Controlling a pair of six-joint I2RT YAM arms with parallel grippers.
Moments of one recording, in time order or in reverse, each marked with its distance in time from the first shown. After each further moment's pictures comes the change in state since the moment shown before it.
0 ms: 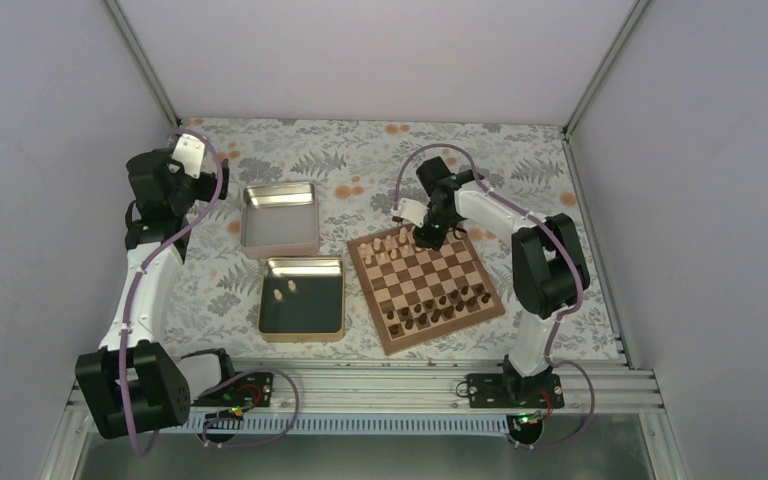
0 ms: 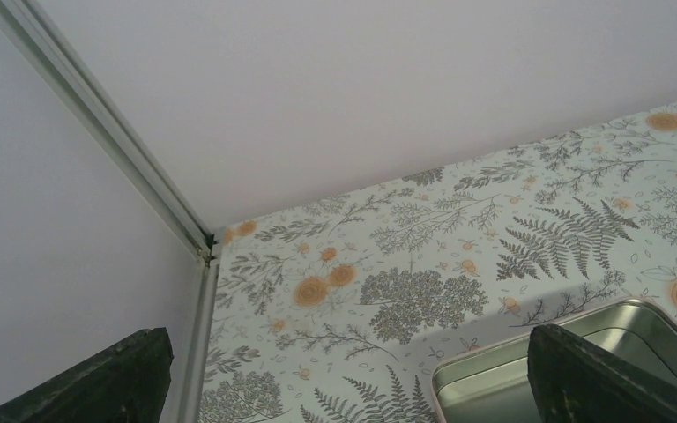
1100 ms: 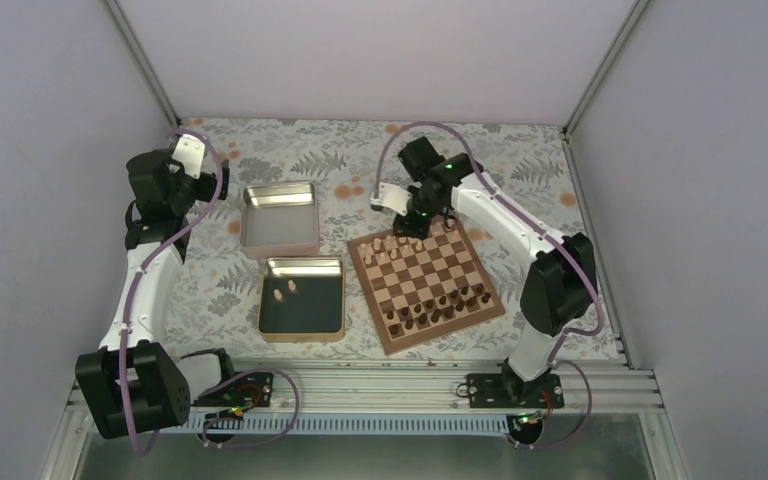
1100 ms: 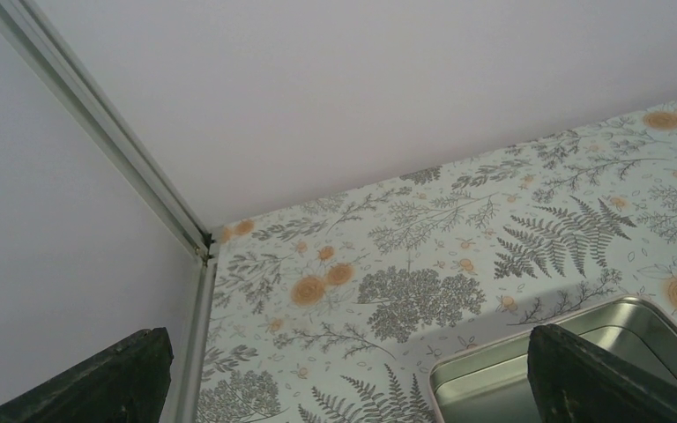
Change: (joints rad) left arm 0.000 0.000 0.000 -0.002 0.004 0.000; right arm 0.105 -0.095 0.175 -0.165 -0.046 0.000
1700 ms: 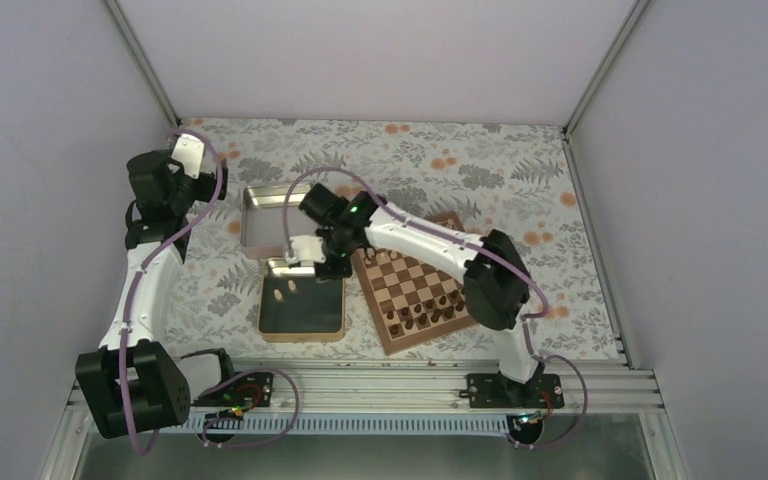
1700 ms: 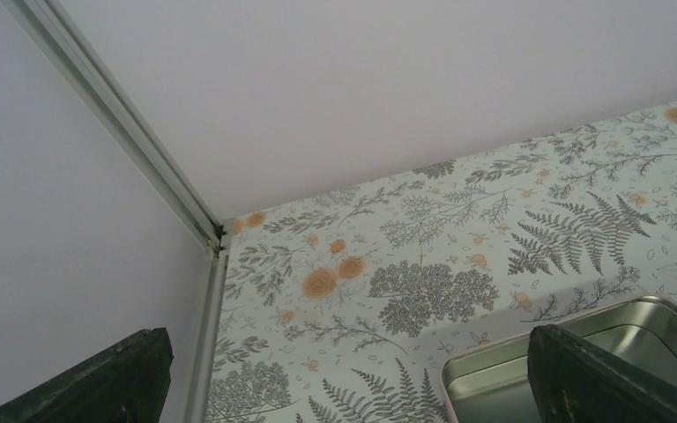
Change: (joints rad) left arm 0.001 0.003 0.000 -0.005 -0.028 0.000; right arm 0.416 0.248 0.244 0.074 -0.046 -0.016
